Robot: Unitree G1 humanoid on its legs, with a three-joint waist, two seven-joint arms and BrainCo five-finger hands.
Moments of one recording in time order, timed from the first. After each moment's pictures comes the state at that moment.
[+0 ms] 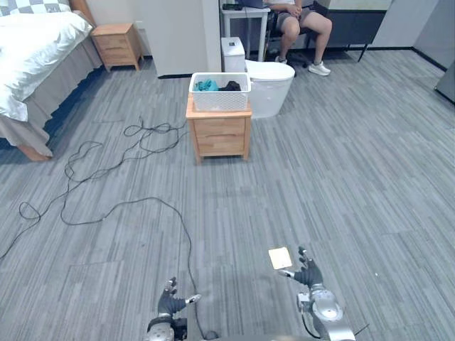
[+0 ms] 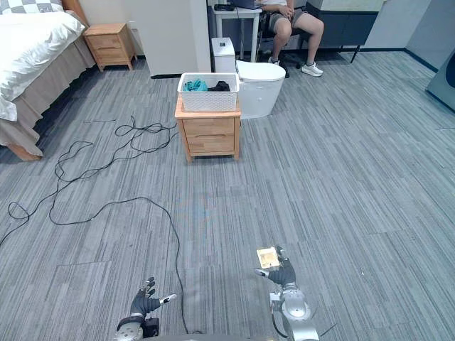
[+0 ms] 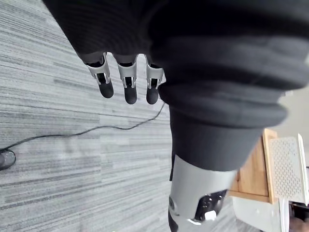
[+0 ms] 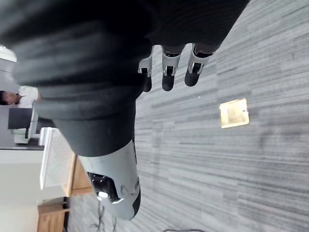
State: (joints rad) left arm 0.18 0.10 -0.01 0.83 -0.09 -0.20 0.18; right arm 0.09 -0.07 -0.04 0.73 -0.02 -0.20 -0.13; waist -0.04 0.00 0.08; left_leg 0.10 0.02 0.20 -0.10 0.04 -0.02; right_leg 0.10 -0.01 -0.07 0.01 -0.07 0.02
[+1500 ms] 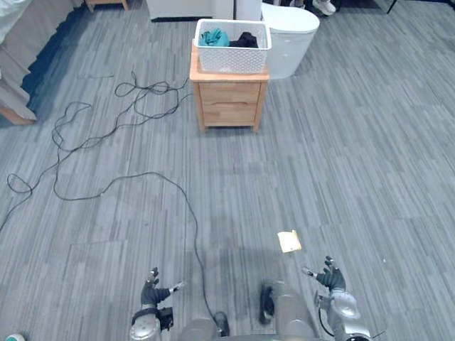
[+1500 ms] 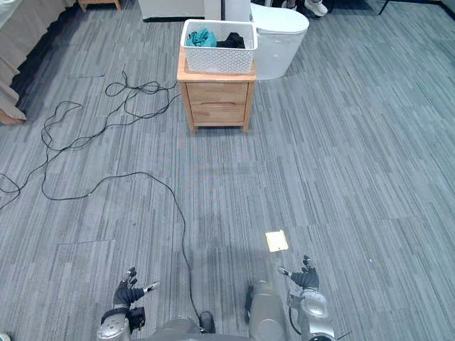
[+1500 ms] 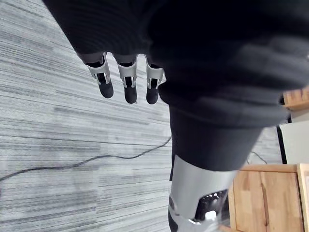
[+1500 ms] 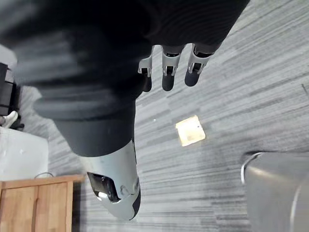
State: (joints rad) left arm 0.14 0.14 0.03 0.74 -0.12 -0.21 0.18; right arm 0.04 -0.11 -0.14 0.80 0.10 -0.15 -0.16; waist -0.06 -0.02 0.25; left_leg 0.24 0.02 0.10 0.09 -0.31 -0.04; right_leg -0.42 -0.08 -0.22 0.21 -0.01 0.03
